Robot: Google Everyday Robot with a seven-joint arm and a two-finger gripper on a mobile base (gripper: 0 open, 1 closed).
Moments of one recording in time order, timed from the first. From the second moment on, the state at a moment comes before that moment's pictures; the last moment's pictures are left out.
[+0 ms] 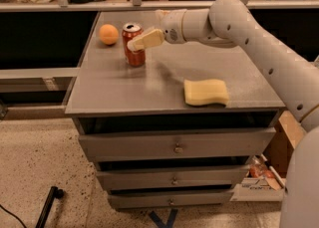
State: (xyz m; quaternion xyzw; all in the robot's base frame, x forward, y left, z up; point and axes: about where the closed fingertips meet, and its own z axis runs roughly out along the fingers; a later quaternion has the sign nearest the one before) arm 0.753 0.036 0.905 -0.44 0.65 0.30 0.54
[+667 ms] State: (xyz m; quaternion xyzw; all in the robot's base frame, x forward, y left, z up) arm 0.750 0.045 0.905 -0.48 0.63 0.30 0.53
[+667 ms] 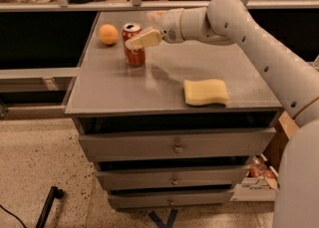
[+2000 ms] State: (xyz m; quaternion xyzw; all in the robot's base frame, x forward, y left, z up) arm 0.738 0.034 0.919 -0.50 0.61 0.32 0.52
